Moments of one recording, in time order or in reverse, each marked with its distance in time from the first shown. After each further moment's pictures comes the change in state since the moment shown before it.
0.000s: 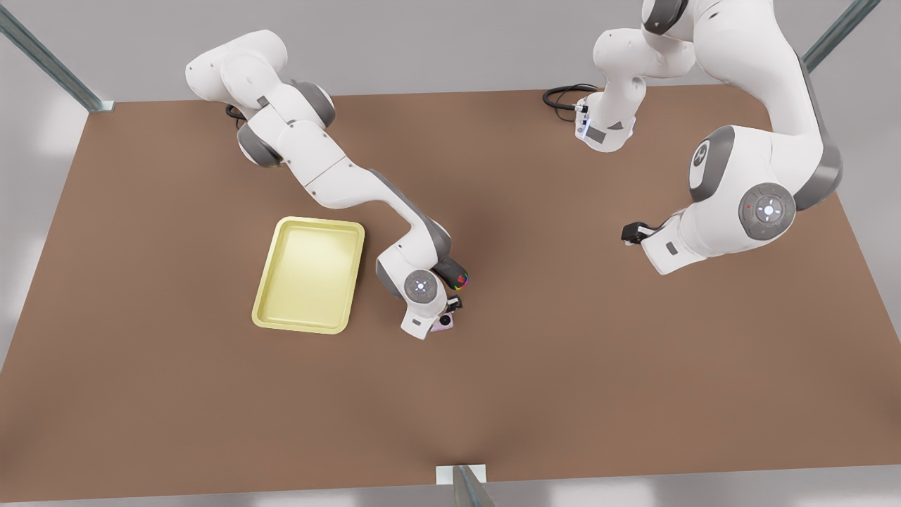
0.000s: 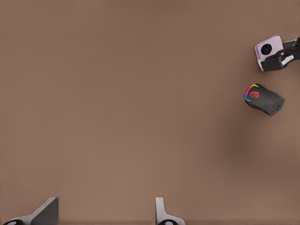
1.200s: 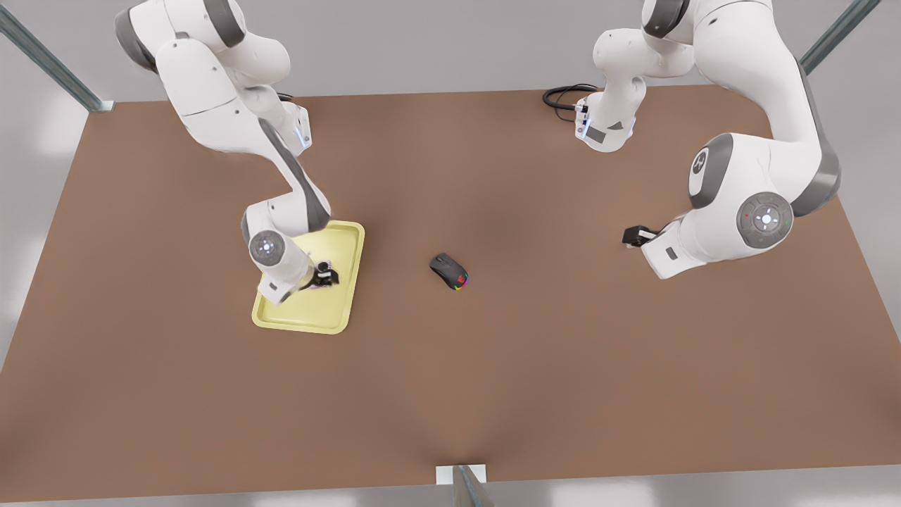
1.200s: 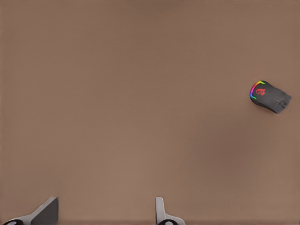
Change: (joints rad) left arm 0.004 0.013 0.002 0.001 0.011 -0.004 0.011; right arm -0.408 -0.760 -0.034 -0.972 -0.002 0.246 -0.154
